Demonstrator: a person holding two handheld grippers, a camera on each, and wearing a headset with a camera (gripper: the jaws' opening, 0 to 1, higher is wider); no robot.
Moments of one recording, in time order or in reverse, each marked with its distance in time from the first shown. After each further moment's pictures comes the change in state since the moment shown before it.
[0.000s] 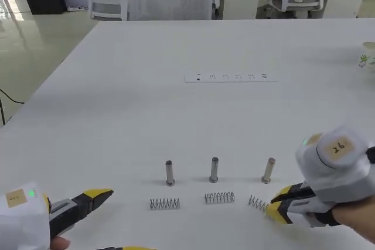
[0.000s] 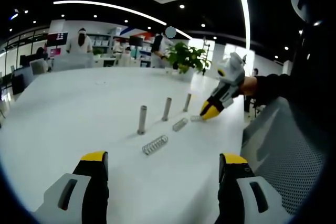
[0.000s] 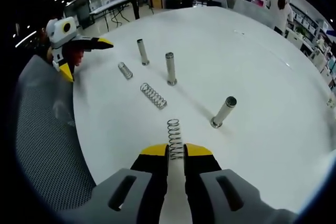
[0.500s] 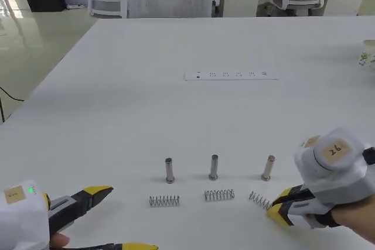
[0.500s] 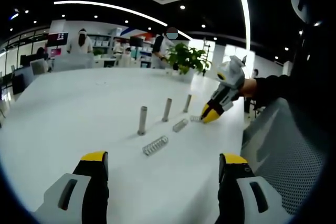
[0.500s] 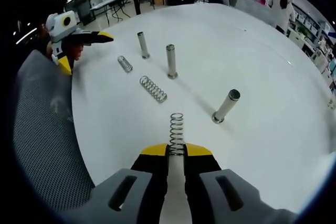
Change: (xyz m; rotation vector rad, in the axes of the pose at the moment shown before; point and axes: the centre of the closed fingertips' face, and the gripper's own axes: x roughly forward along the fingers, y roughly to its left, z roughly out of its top) left arm 0.000 0.000 0.002 -0.002 -0.006 0.001; right arm 0.005 0.000 -0.008 -0.029 0.029 0.000
